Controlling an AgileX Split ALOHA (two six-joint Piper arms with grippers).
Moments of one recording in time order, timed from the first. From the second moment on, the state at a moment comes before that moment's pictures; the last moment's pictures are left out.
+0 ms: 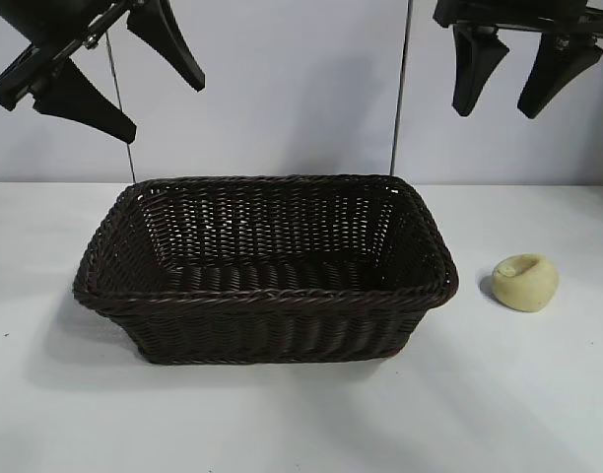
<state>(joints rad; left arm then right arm) -0.26 1.73 -1.38 -0.67 0.89 0.06 0.07 1.91 -1.80 0.03 1.24 -0.03</state>
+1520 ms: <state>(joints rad) -0.26 1.73 -1.38 -0.67 0.88 0.06 0.03 2.15 -1.60 0.06 1.10 -0.02</state>
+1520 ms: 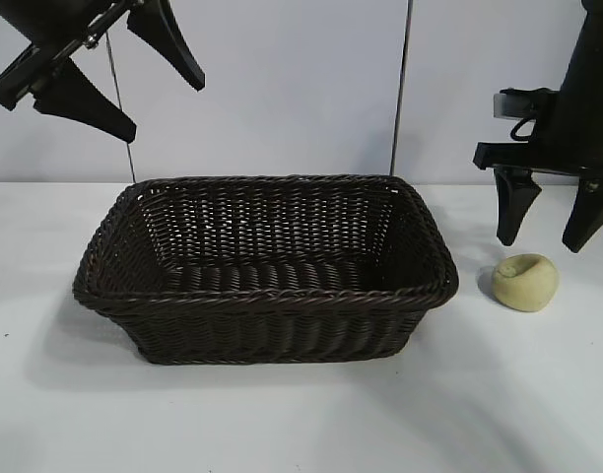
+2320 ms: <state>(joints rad) -0.26 1.73 -1.38 -0.67 0.88 0.06 0.03 2.18 -1.60 0.06 1.07 0.00</state>
